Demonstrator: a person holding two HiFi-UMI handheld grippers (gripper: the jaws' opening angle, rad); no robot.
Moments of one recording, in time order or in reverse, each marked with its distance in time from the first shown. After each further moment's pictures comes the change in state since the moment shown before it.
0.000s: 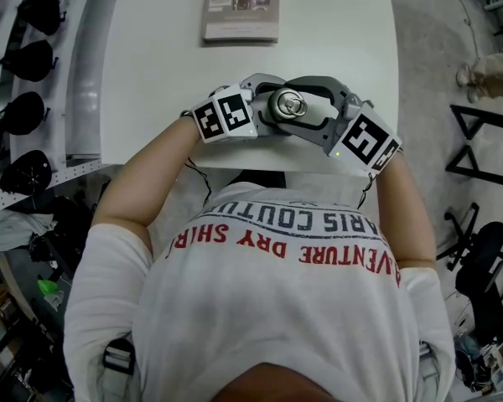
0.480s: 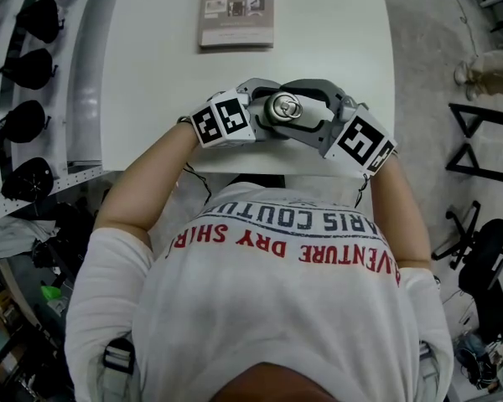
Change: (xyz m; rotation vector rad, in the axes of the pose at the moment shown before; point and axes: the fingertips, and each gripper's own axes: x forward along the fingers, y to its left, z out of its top) left arm 0.001 0.002 0.000 -0.034 0.015 -0.003; right arm -0.001 -0.004 0.002 0.031 -0.032 -0.021
